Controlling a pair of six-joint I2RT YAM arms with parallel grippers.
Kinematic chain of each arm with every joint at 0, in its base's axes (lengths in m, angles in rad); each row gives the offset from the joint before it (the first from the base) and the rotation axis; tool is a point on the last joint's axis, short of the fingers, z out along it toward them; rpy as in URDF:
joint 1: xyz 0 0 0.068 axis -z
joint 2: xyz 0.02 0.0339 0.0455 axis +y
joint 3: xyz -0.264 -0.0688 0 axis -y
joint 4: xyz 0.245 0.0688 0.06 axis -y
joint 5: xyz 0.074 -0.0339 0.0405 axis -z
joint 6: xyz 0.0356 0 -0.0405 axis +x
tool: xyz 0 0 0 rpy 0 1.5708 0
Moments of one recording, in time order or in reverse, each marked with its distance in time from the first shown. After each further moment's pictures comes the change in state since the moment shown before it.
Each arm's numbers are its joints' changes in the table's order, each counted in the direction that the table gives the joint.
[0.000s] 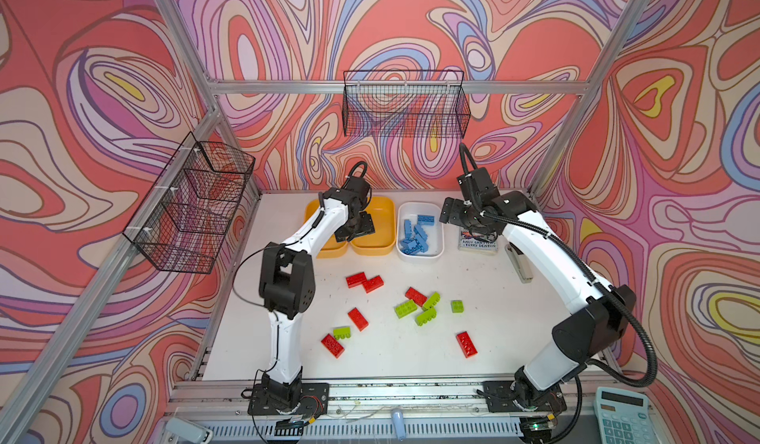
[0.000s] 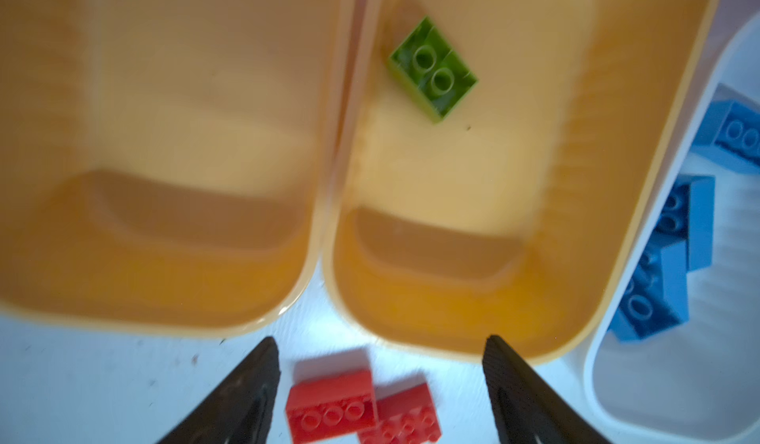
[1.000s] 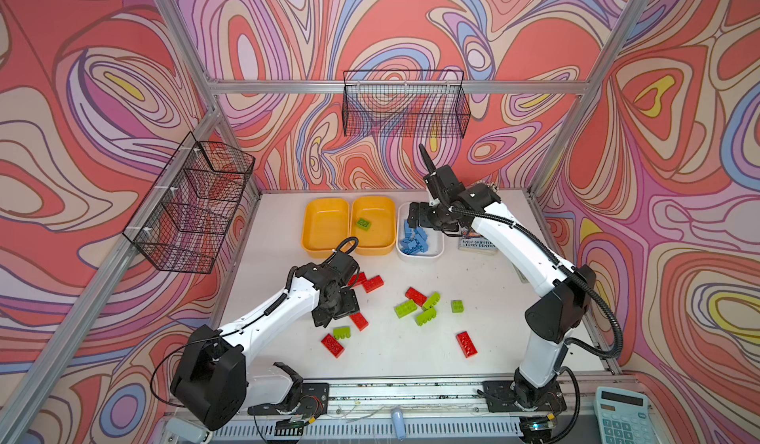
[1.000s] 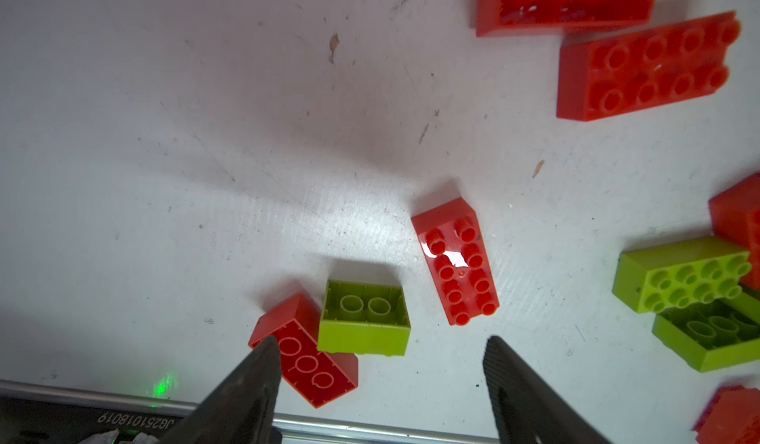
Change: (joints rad) left arm 0.201 -0.654 -0.880 0.051 0.065 -0.296; right arm -0.128 0.157 0.180 -0.072 -0.135 -0.088
